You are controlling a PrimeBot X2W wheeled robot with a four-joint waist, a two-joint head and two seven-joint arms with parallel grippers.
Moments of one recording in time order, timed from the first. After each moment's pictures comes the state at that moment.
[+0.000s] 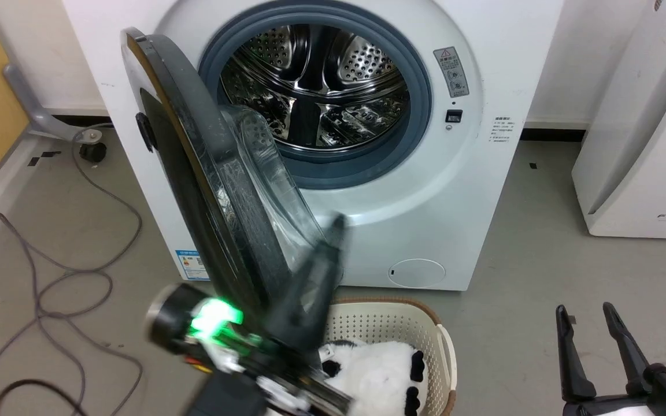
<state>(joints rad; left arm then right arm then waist) -0.08 0.05 -0.39 -0.39 0.00 -0.04 -0.26 0.12 -0.05 -0.06 0.01 0.12 0.13 -0.26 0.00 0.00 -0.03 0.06</state>
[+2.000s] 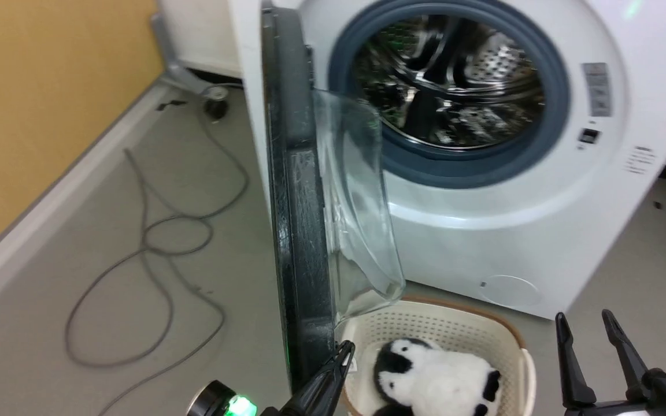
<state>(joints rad) 0.07 0.16 -0.51 -0.05 -0.05 -0.01 -0.26 0.12 -0.05 -0.07 0.02 0.11 0.13 -0.26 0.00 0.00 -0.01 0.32</state>
